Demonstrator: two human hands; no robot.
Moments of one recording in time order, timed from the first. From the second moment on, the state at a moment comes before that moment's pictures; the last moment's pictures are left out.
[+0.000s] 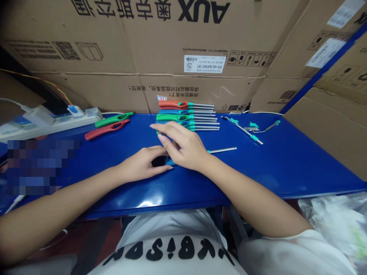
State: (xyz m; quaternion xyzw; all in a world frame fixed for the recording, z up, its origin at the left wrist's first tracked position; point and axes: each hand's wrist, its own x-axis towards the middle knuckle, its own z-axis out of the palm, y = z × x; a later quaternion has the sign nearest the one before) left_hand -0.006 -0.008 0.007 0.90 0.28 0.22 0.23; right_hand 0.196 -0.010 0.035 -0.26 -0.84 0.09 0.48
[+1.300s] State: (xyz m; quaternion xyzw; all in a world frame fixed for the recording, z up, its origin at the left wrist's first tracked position) left_hand -0.007 -0.007 0.006 0.91 0.26 0.22 0.22; right_hand 0.200 -0.014 0.042 -0.26 -0.86 0.04 0.44
